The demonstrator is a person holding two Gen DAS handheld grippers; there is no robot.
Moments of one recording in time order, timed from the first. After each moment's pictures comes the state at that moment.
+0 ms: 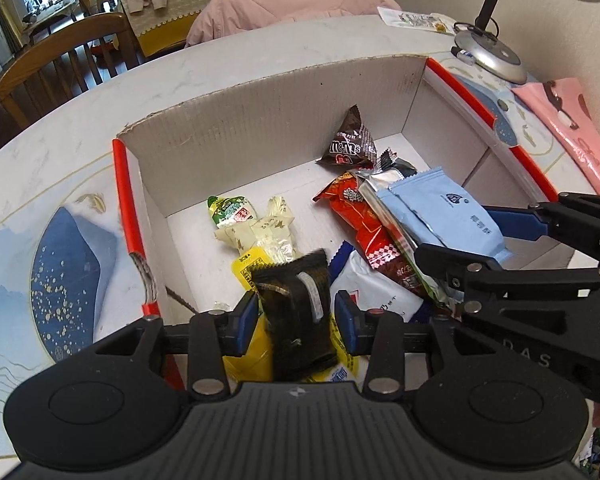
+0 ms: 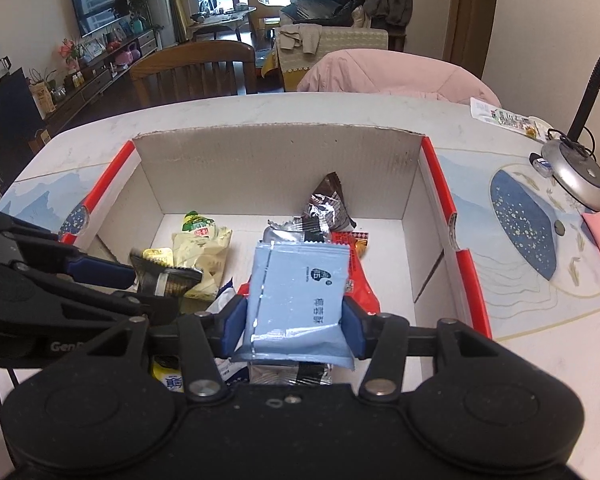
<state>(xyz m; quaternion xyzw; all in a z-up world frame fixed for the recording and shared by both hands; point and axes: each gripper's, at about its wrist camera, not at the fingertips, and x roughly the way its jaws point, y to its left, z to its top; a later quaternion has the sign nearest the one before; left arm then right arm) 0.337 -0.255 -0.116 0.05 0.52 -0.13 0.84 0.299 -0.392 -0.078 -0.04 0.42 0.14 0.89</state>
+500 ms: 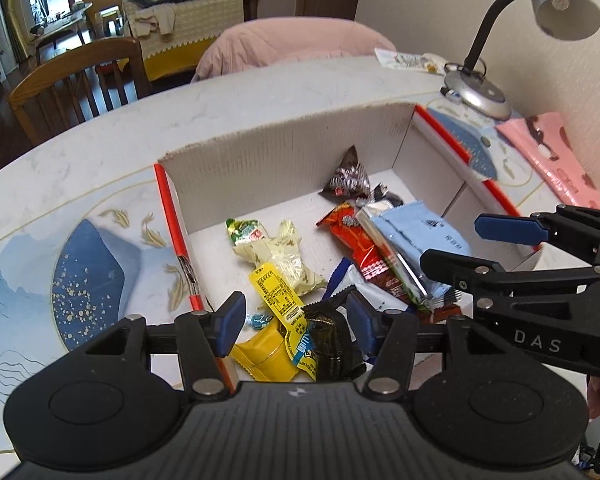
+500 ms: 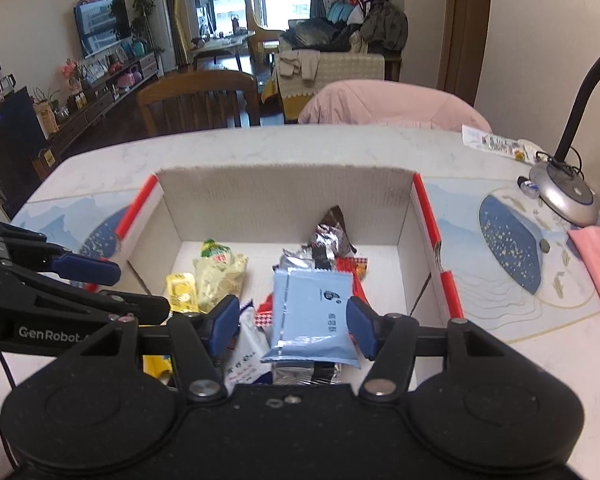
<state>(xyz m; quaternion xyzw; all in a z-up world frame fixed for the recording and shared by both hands) 0.312 -0.231 -0.079 0.02 0.48 -0.14 0.87 0.274 -0.388 -0.045 -0.03 0.39 0.13 0.91</state>
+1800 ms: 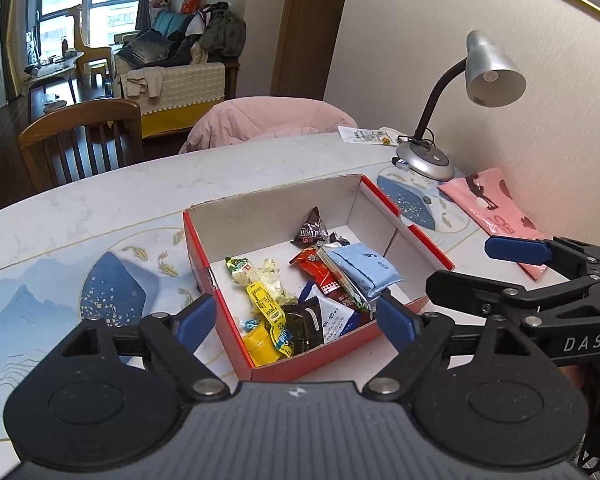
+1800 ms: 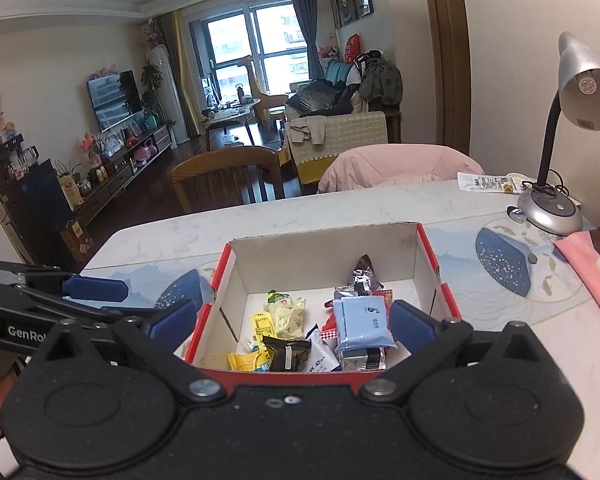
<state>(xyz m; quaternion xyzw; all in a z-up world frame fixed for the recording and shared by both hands) 0.223 -0.187 -0.009 -0.01 0.38 -0.18 0.91 0.187 -0.384 0.018 0.04 0.30 0.14 0.94</state>
